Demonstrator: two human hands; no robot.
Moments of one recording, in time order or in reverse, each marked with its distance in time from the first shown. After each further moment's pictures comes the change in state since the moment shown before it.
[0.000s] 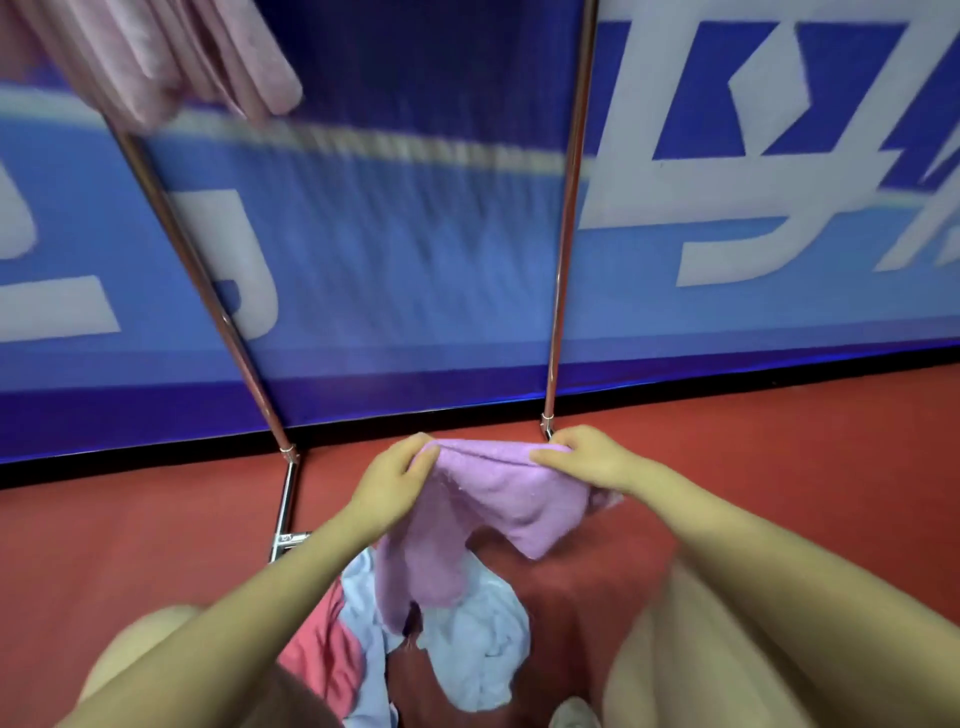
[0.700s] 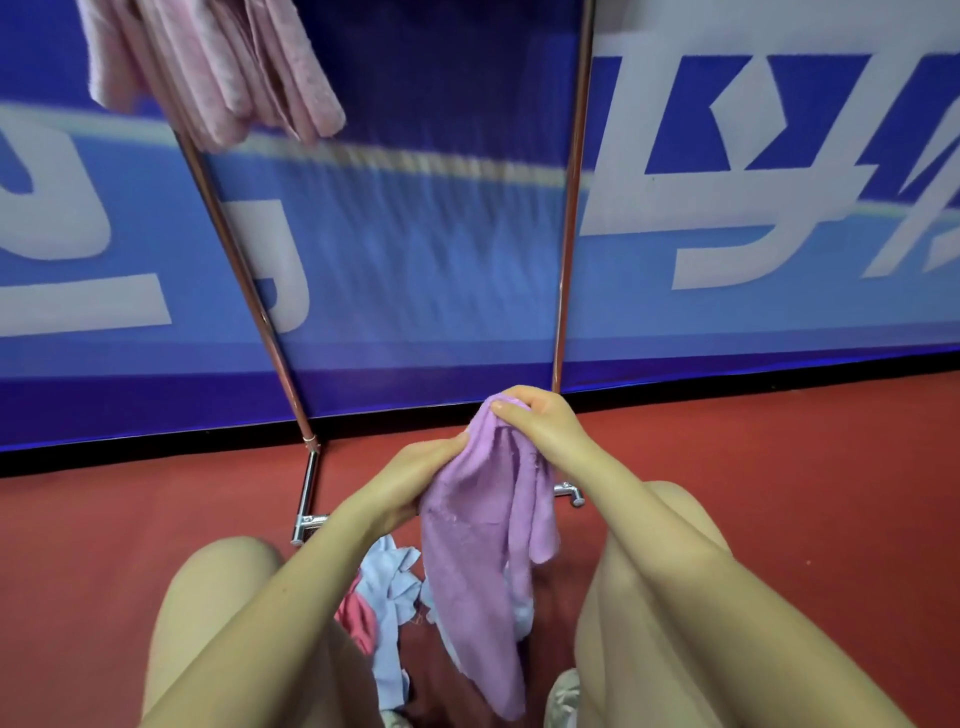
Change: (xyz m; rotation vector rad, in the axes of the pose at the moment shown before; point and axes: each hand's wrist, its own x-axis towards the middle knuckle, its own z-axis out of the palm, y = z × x) left_hand -0.062 0.082 -0.017 -0.855 -0.264 -0.427; right_hand -0.062 -0.088 0.025 0.628 0.202 -0.226
